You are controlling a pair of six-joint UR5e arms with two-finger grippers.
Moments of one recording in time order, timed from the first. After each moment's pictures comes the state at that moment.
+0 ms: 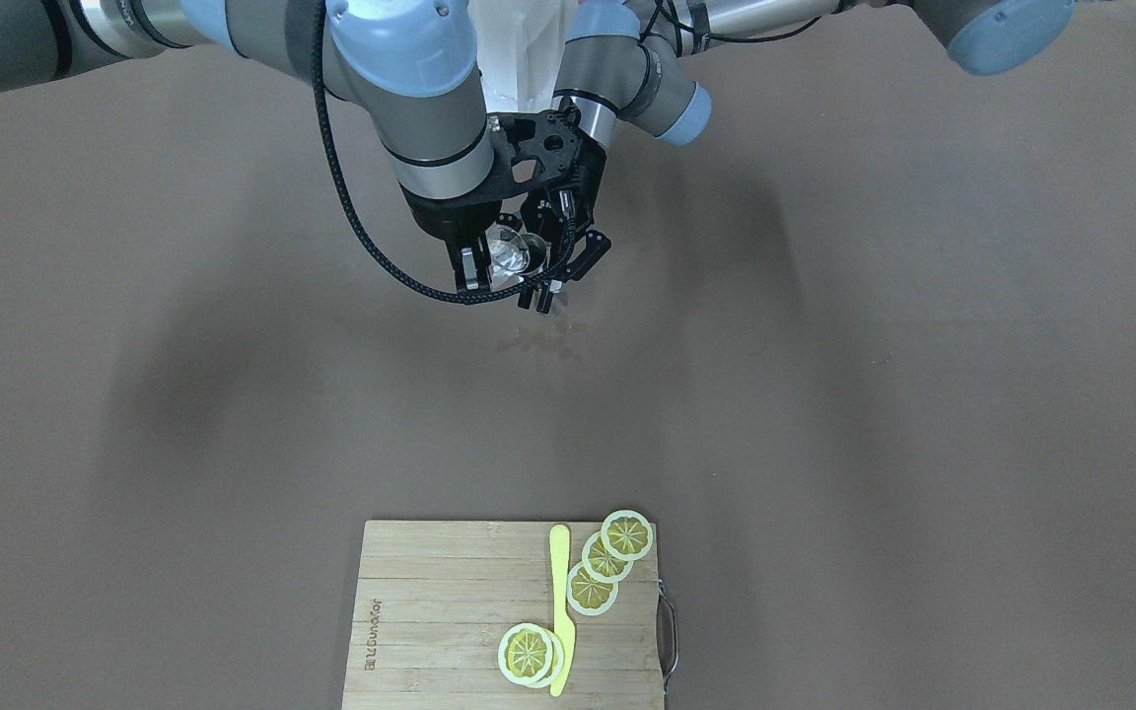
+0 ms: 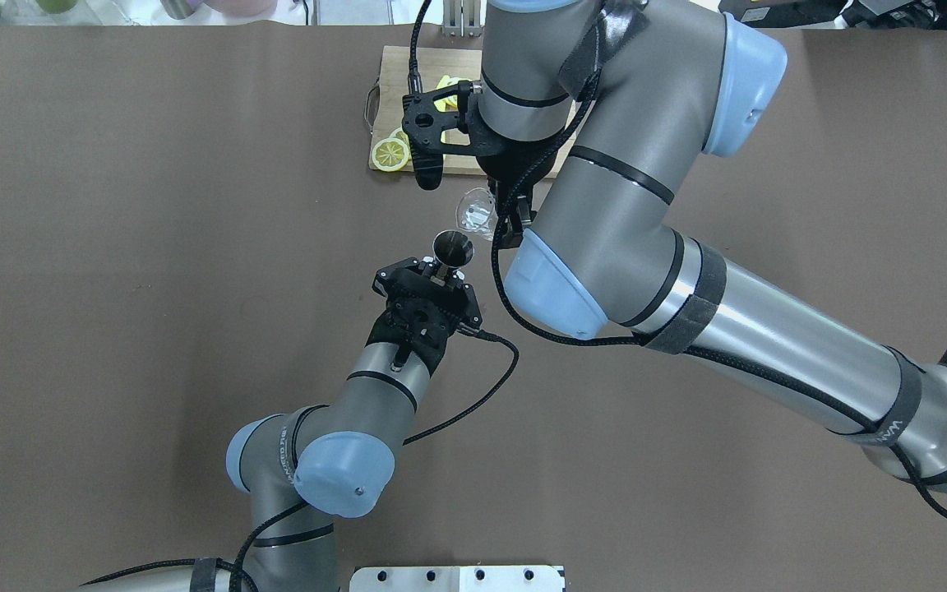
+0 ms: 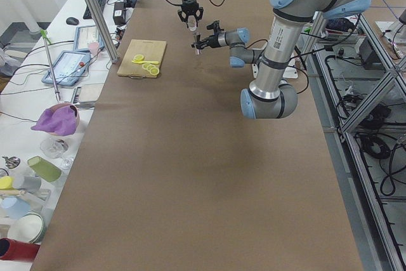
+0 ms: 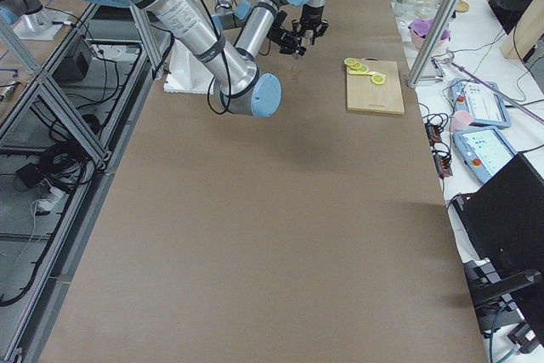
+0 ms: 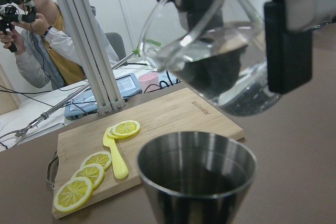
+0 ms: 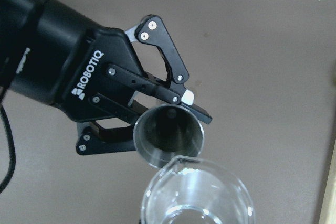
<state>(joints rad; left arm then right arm) -0.22 -2.20 -1.53 -2.42 -0.73 -0.62 0.71 -0.64 1.67 -1.96 2.12 -0.73</state>
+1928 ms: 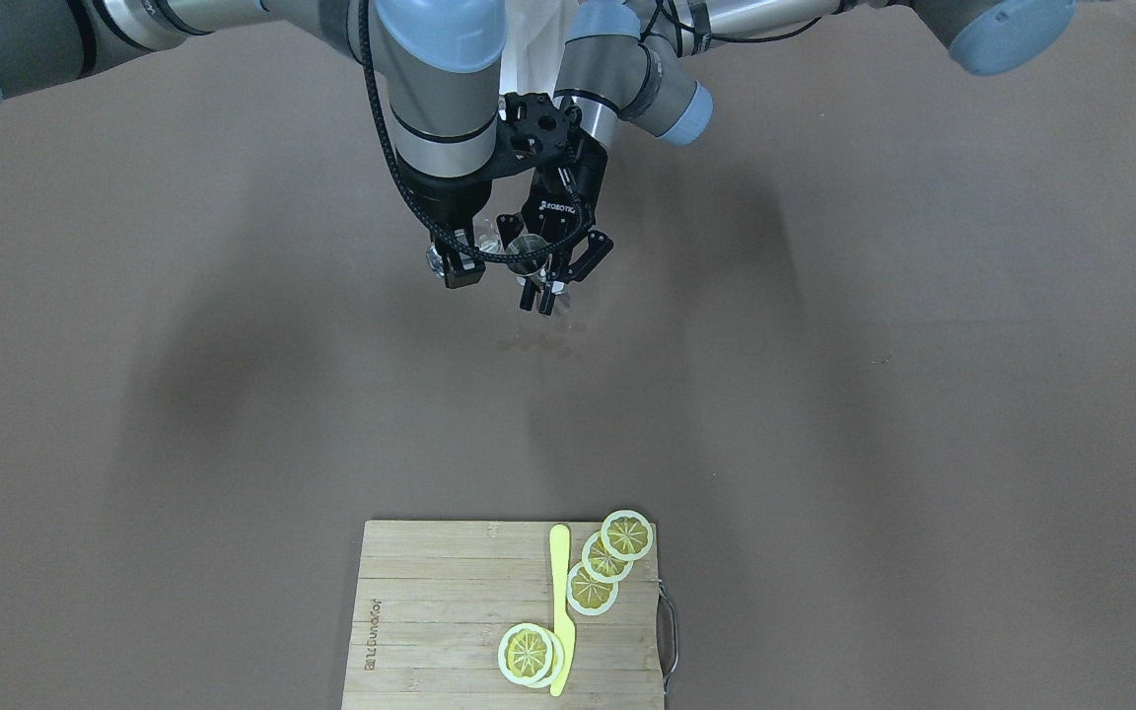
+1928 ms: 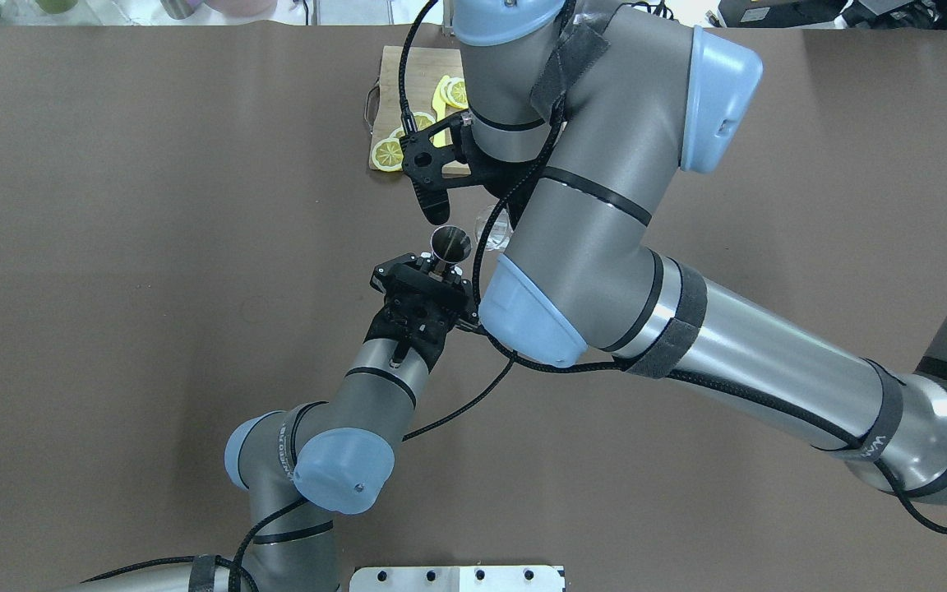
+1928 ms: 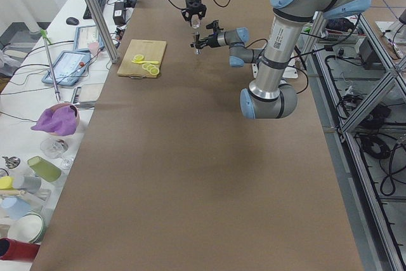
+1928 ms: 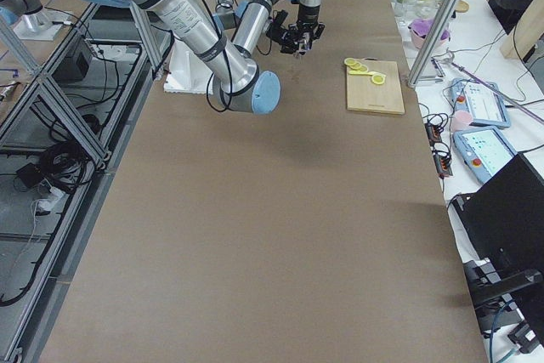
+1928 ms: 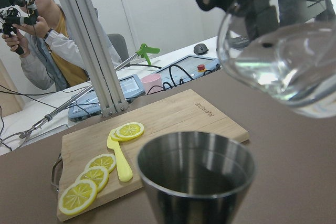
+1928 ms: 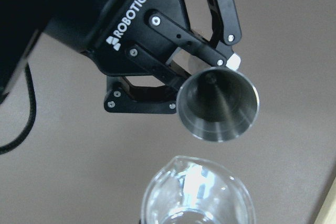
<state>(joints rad) -0.23 -2.20 -1.53 -2.41 -0.72 -0.62 0.67 -0.60 1.67 -2.12 2.01 -0.87</state>
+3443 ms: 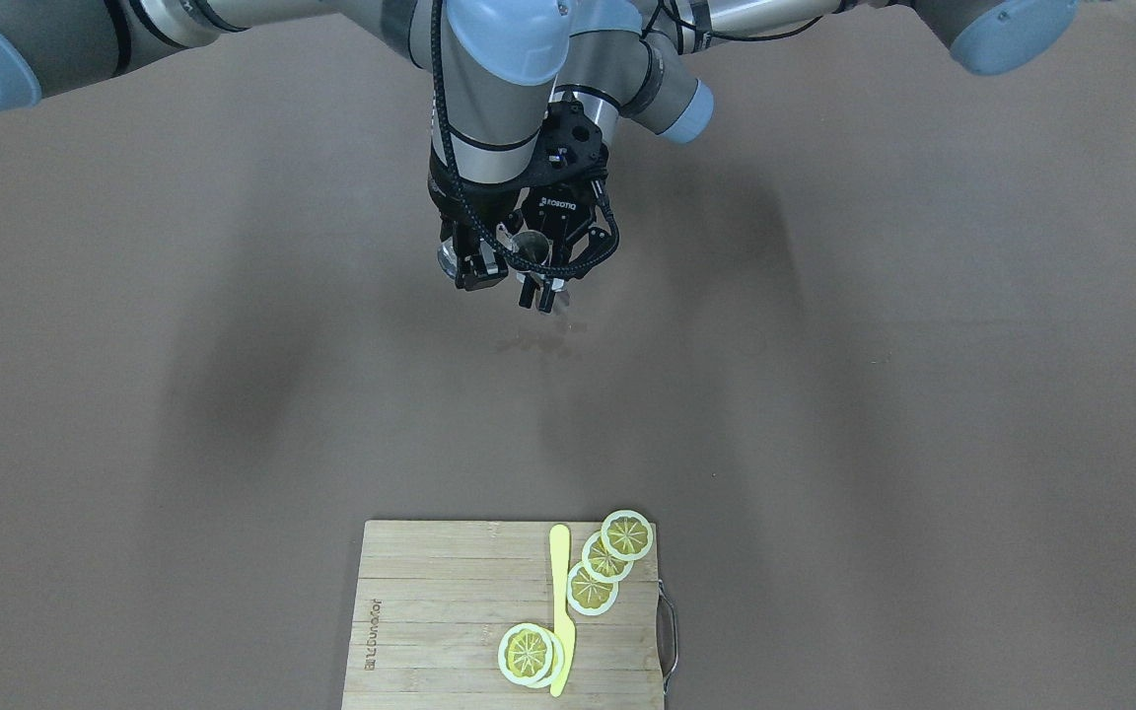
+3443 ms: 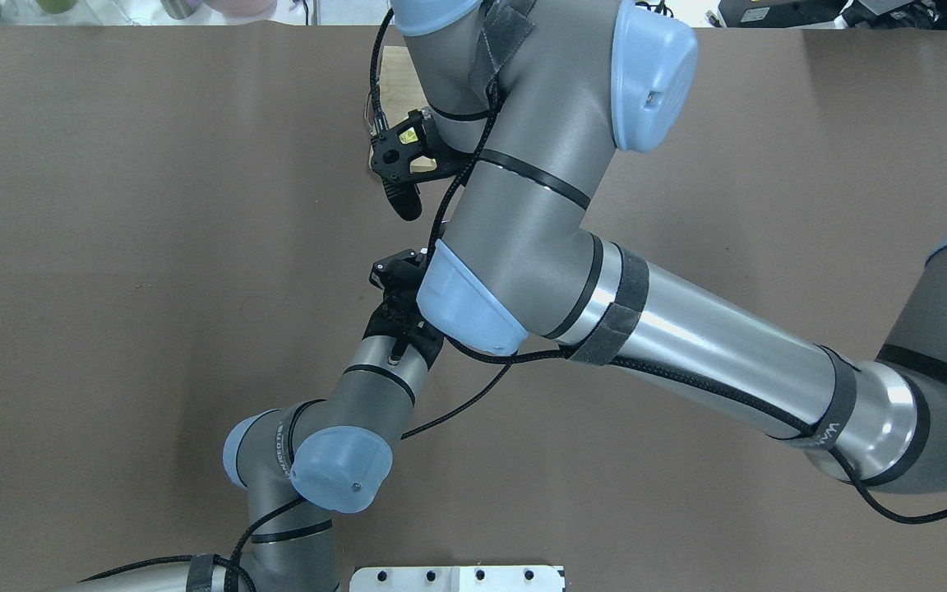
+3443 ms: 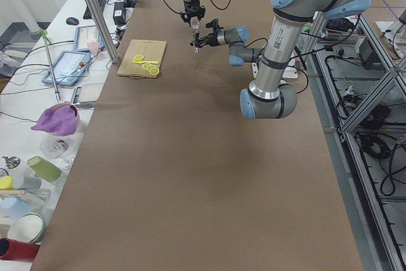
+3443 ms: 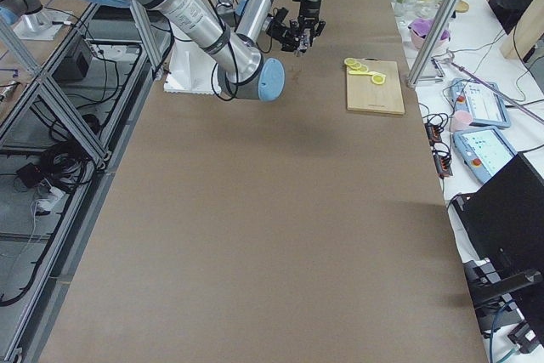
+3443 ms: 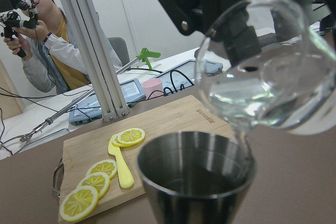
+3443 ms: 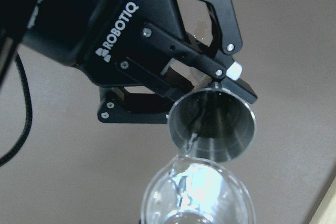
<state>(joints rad) -0.23 -2.20 -1.55 -2.41 -0.72 -0.62 0.66 -0.51 1.59 -2.21 1.97 -0.90</state>
